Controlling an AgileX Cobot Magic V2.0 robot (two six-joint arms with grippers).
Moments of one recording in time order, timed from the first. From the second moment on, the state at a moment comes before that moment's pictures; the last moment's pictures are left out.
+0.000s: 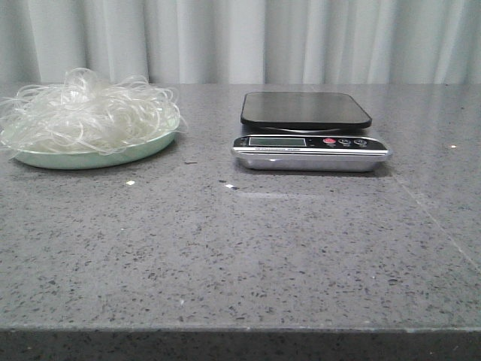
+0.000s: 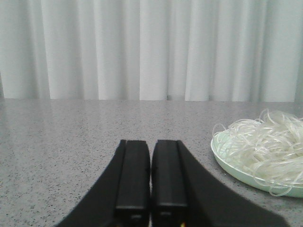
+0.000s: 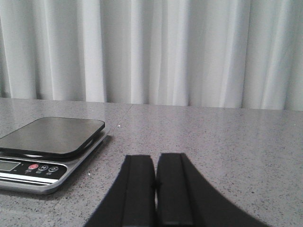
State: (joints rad) left arm 0.06 0.00 0.00 -0.01 -0.03 0.02; right arm 0.09 -0.01 0.03 0.15 -0.09 -0.10
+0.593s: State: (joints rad) left arm 0.06 0.01 -0.22 -0.04 -0.08 0.02; right arm 0.09 -0.01 0.03 0.15 -0.09 -0.10
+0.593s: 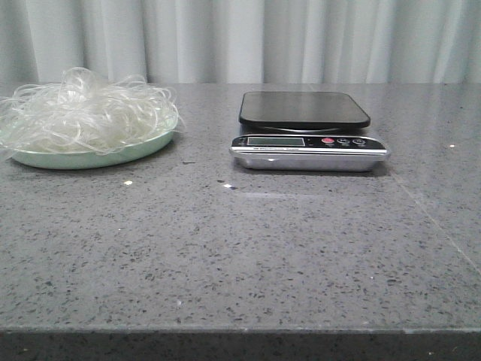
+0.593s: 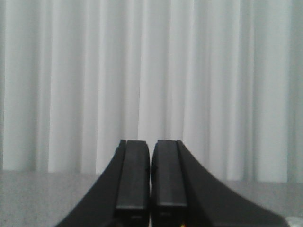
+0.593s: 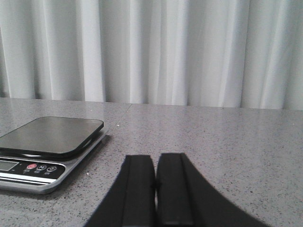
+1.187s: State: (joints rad) left arm 0.06 0.52 -0.60 -0.04 0.27 0.02; right arm 0.09 -0.01 0.03 0.15 -0.09 -0.10
